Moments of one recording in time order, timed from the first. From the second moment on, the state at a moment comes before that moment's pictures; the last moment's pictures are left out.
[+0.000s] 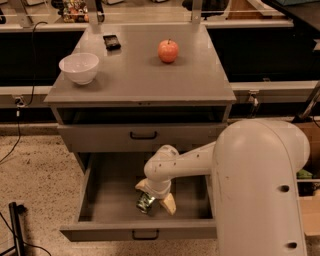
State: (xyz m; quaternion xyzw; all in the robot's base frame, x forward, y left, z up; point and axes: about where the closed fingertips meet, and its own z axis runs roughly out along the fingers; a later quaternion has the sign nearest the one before) arm 0.545 0.024 0.402 -0.95 0.31 0.01 0.07
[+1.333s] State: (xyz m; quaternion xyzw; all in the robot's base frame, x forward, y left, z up) arm 0.562 0.037 0.366 -0.96 0.28 -0.02 0.05
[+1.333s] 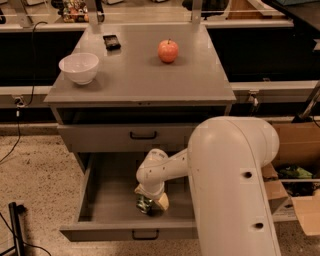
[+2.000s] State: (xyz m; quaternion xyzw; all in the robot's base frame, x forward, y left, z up) arm 0.559 0.048 0.390 -0.96 0.26 -0.02 0.11
